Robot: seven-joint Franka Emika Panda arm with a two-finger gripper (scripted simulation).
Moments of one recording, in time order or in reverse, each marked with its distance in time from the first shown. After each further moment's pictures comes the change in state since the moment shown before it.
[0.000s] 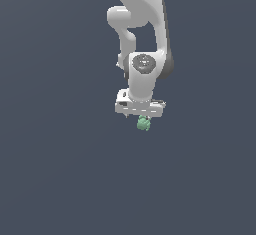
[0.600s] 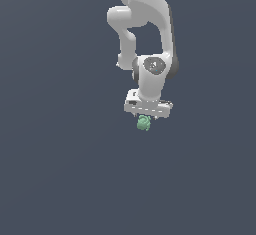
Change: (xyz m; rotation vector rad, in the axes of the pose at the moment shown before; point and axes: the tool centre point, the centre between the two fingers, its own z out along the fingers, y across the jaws) arm -0.019 -0.036 0.020 0.012 0.026 0.061
